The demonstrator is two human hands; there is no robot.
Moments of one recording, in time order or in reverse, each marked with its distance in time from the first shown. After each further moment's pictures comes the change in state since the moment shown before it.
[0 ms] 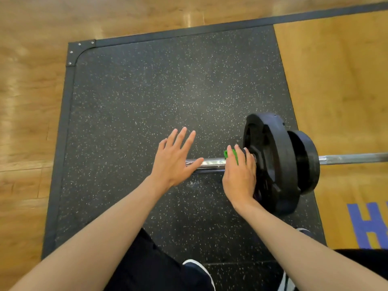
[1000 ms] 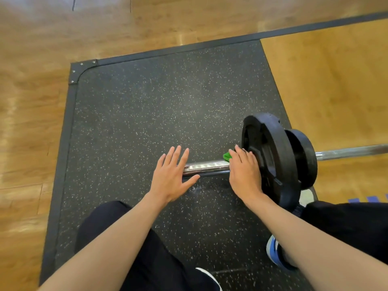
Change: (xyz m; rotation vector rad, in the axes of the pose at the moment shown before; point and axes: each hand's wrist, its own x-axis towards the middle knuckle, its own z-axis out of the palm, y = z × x) left_hand -0.032 -0.017 0.037 0.010 0.023 0.018; right_hand 0.004 0.023 0.006 0.008 0.047 -0.092
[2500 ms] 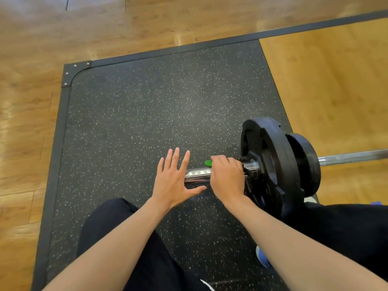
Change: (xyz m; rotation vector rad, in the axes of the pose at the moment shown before) left_hand 0.022 0.008 0.018 0.006 0.017 -0.022; right_hand 0.017 -0.046 0.012 0.001 -0.010 -0.007
